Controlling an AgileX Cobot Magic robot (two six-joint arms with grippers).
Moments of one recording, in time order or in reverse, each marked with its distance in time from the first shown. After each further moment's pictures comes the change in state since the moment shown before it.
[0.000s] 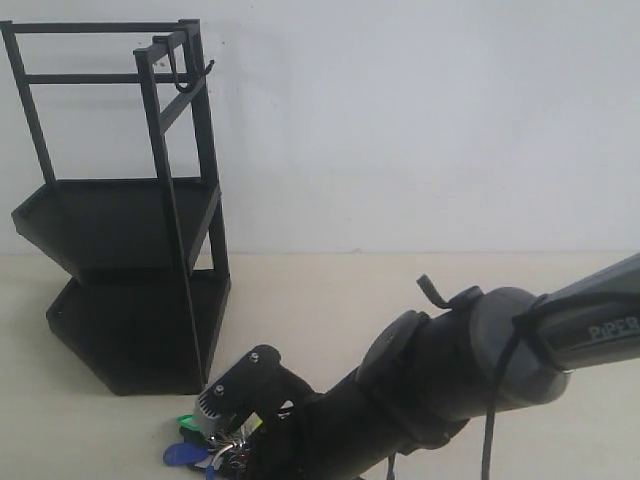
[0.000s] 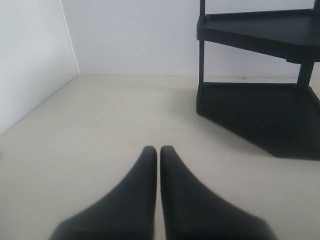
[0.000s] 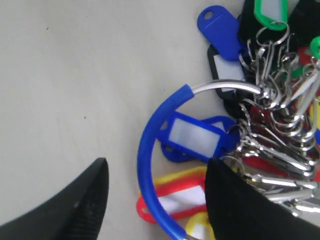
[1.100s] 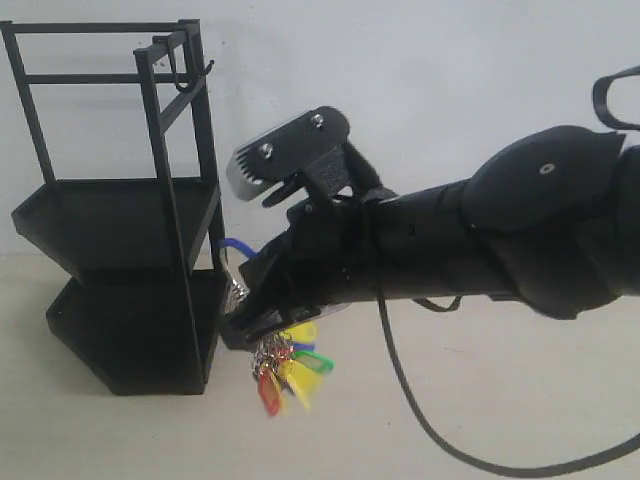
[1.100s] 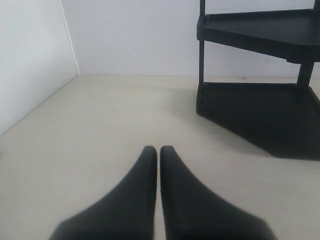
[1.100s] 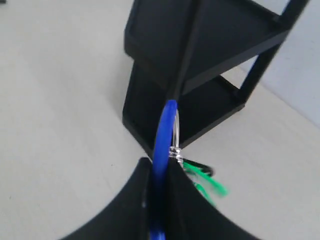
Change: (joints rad) left arm 0.000 0.000 0.000 0.000 0.000 0.000; right arm -0.010 -0.445 0.000 -0.160 -0.259 0.201
